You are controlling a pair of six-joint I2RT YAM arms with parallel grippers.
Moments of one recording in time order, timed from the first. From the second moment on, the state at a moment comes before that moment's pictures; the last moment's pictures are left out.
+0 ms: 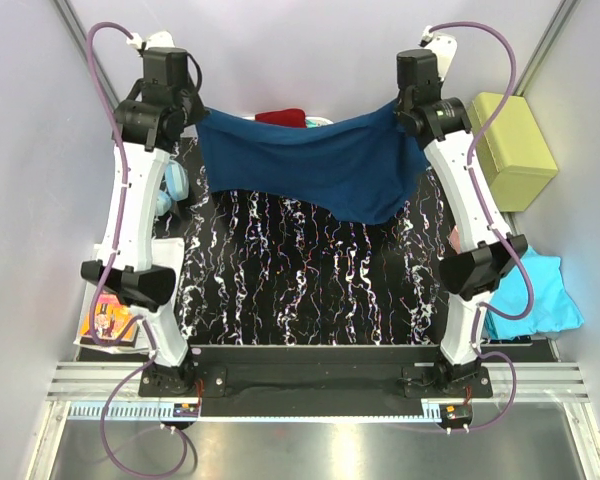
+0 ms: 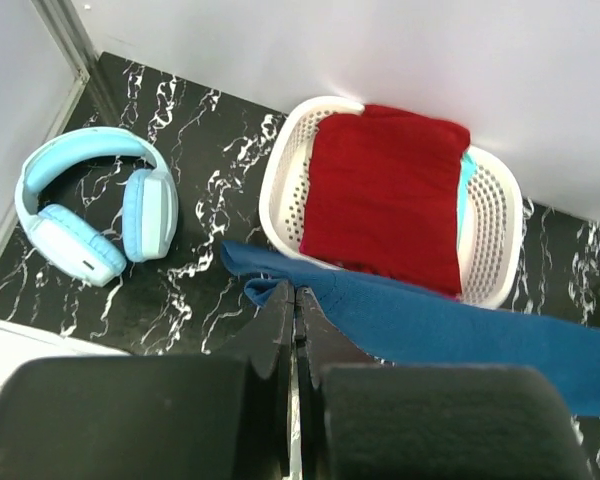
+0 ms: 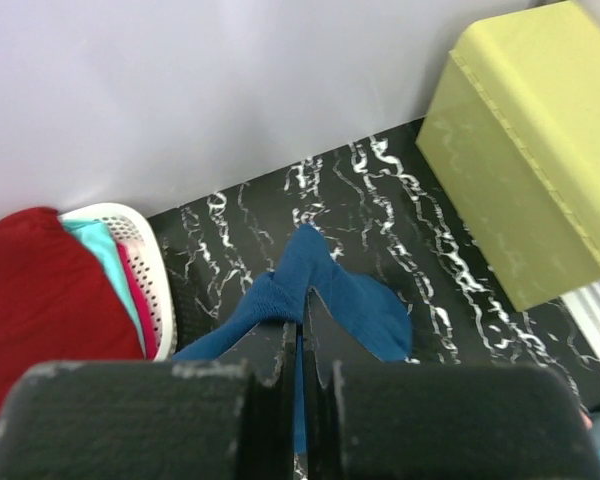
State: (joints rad) left arm -0.25 1.81 2.41 -1.08 -0.36 -0.41; right arm 0.34 1.95 2.36 -0.81 0.63 0.33
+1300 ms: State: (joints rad) left arm -0.37 1.58 2.12 -1.02 -0.53 -0.29; right arm 0.63 1.73 2.37 -0.64 0.82 0.11
